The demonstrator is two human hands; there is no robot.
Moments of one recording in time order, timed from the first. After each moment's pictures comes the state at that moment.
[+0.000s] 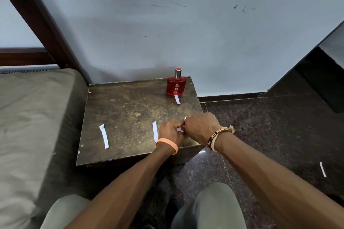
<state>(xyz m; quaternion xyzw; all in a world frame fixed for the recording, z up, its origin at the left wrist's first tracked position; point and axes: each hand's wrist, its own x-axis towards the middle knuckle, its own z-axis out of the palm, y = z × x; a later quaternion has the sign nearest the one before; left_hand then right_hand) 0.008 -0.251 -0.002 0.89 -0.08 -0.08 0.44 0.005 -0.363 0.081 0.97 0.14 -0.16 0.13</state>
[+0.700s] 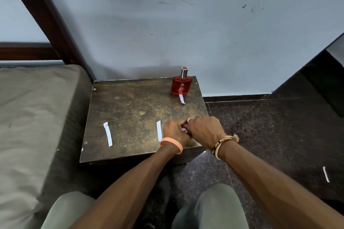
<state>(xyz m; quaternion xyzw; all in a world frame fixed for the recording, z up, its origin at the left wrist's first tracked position) 0.002 -0.250 0.013 0.88 -0.03 -0.08 0.48 -0.005 -0.356 0.079 0.95 0.19 -0.13 0.20</state>
